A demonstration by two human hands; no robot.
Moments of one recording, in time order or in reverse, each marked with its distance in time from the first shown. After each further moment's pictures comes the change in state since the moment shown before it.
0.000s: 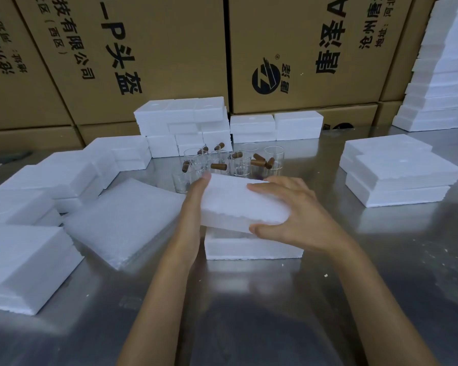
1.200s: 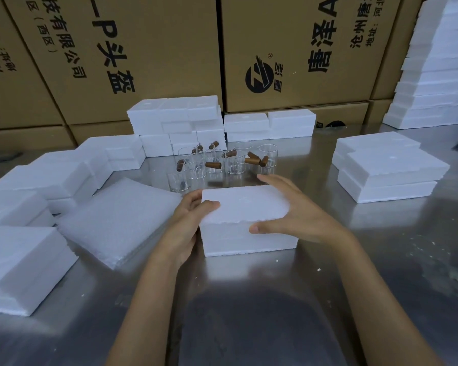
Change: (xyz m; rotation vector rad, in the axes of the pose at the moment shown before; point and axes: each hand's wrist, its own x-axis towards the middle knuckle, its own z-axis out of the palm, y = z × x) left_hand 0.008 -0.014 -0.018 0.071 -0.064 -0.054; right_hand 0.005 0.028 -0.002 0.186 -0.199 0.155
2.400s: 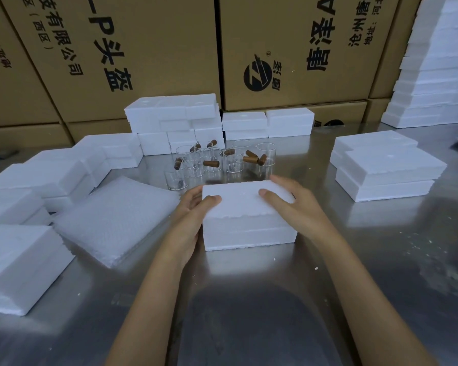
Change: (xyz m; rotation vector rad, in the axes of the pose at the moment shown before) left_hand 0.011 -0.014 0.005 -0.057 0.003 0.094; right_hand 0.007 0.008 0.012 0.206 0.308 0.156
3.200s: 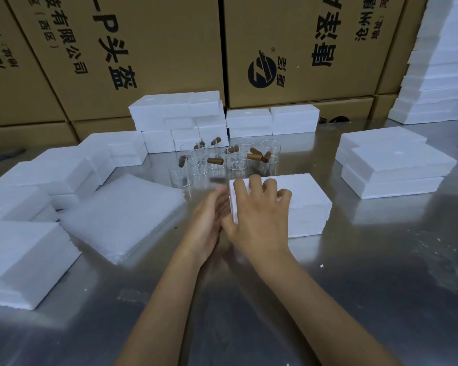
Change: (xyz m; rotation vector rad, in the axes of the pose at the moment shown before) left_hand 0.004 -0.014 0.021 -0.040 -0.115 -0.069; right_hand -0.032 -0.042 0.082 -0.992 0.357 -0.354
